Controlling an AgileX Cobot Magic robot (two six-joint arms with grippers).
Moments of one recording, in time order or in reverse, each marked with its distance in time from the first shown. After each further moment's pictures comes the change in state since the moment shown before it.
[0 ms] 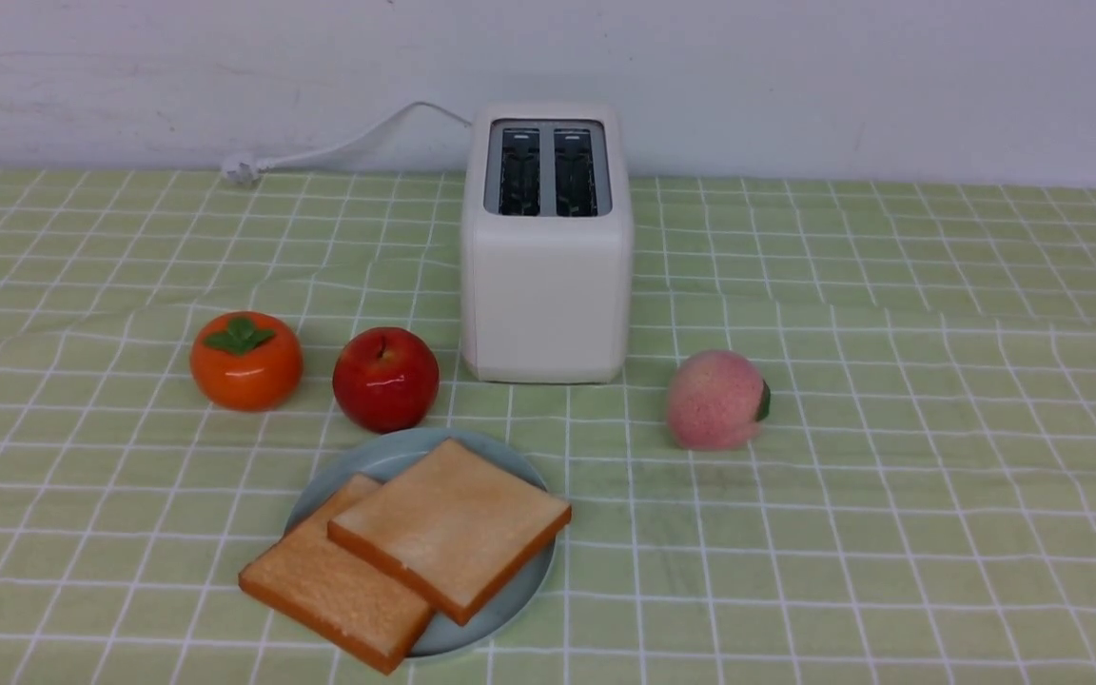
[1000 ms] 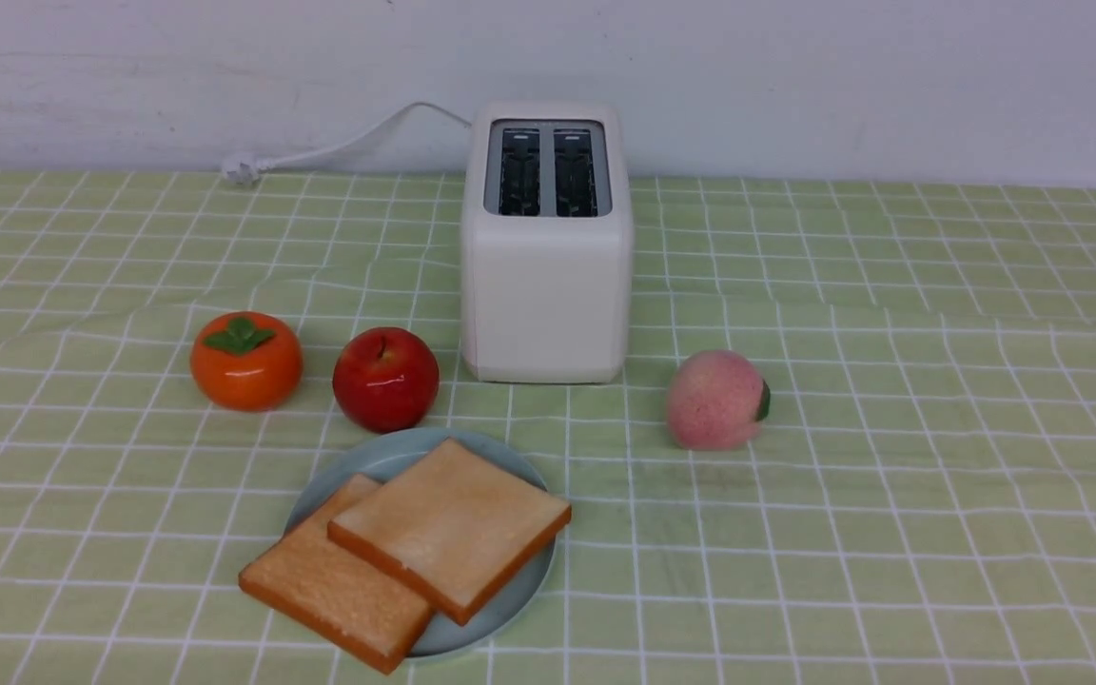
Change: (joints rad) right arm 0.000 0.000 0.000 0.000 0.000 0.000; left arm 0.000 0.000 0.000 0.000 0.000 0.000
